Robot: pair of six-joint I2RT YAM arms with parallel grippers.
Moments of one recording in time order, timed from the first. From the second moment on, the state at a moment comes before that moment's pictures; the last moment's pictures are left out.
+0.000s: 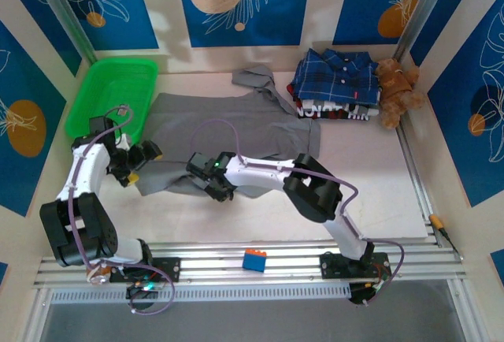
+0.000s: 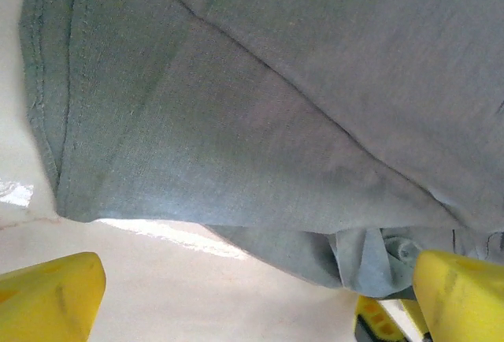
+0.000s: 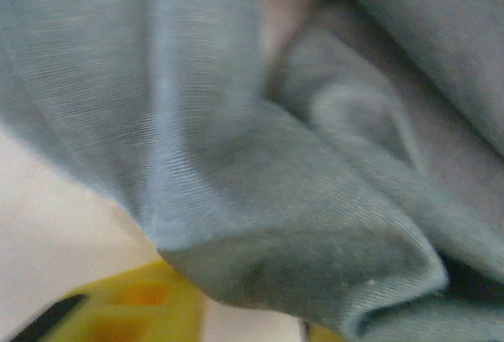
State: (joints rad) left arm 0.27 1.40 1.02 -0.94 0.40 -0.39; right arm 1.08 2.17 1.66 -0.87 0.23 0.24
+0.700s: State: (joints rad) left arm 0.26 1.62 1.00 -0.77 0.35 -0.42; right arm 1.09 1.52 0.98 -0.79 0.08 0.29
